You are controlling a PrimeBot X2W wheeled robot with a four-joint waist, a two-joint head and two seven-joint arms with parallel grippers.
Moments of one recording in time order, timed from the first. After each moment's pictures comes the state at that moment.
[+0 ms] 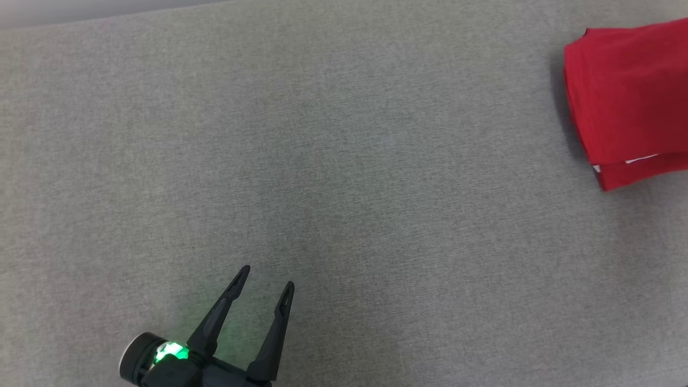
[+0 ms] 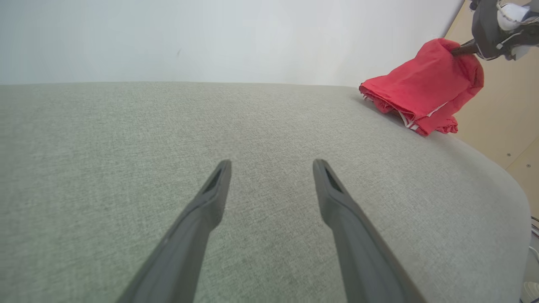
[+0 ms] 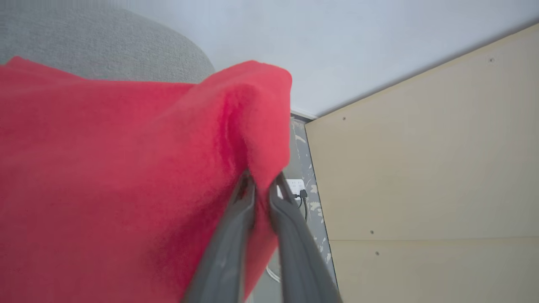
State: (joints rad) left arm -0.09 0.09 -0.23 -0.16 -0.08 -0.11 -0.26; right arm -1.01 -0.66 0.21 0.59 -0.21 0.13 0.55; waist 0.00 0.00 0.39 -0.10
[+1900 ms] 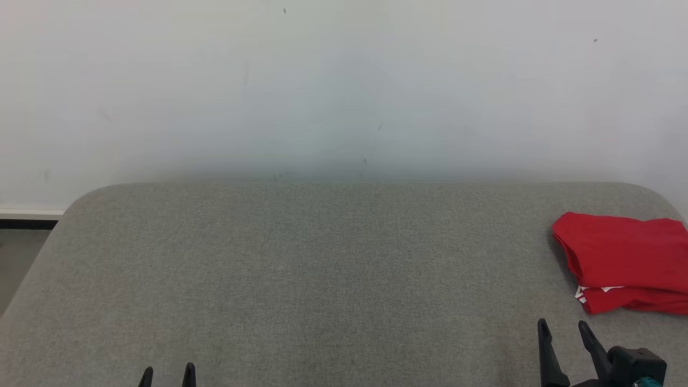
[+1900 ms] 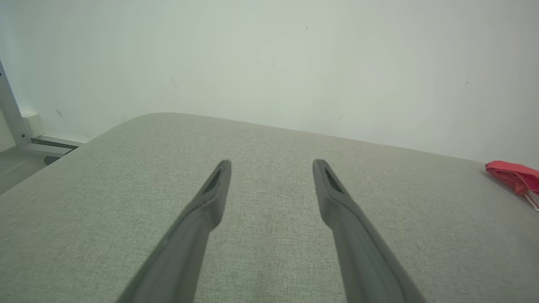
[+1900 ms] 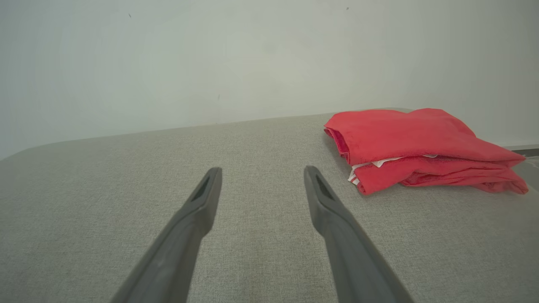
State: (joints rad) left arm 0.10 0.10 -0.04 0.04 -0.22 0.05 -0.26; right arm 0.07 -0.05 0.00 0.03 0.08 0.13 -0.01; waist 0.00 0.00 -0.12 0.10
